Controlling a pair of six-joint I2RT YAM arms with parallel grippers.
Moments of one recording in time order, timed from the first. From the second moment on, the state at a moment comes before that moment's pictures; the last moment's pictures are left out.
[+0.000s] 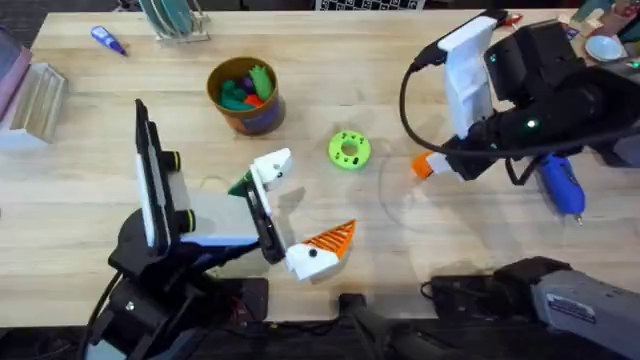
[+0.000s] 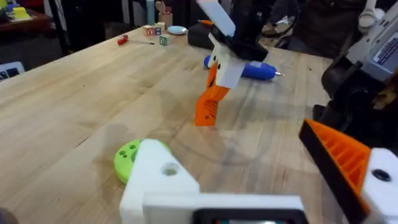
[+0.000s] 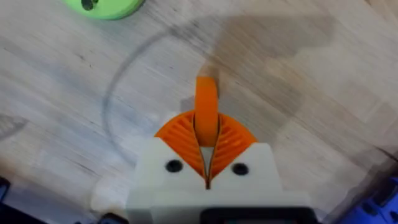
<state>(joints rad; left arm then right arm) -0.48 0.01 0.01 -0.06 0.69 -0.05 0.25 1.21 0.85 -0.93 -0.08 -0.35</state>
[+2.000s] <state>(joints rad) -0.48 0.01 0.01 -0.06 0.69 -0.05 0.22 1.28 0.50 0.07 -1.31 0.82</state>
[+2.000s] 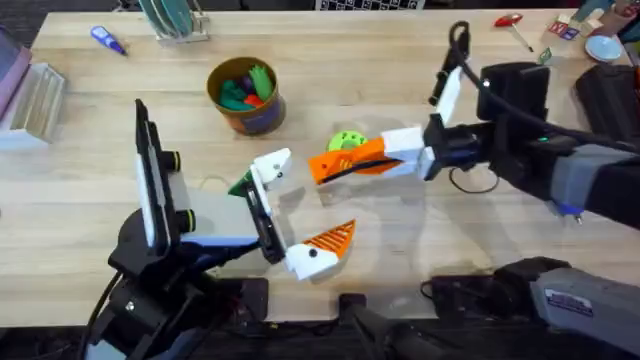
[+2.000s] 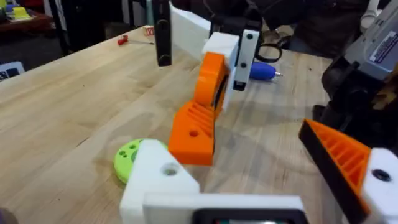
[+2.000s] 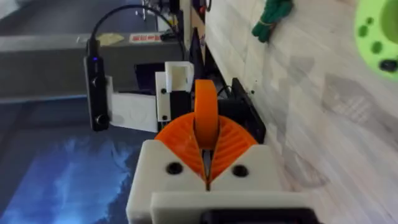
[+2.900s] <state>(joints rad) -0.48 0.01 0.01 -0.06 0.69 -0.05 0.36 1.35 0.50 0.45 -1.29 1.14</state>
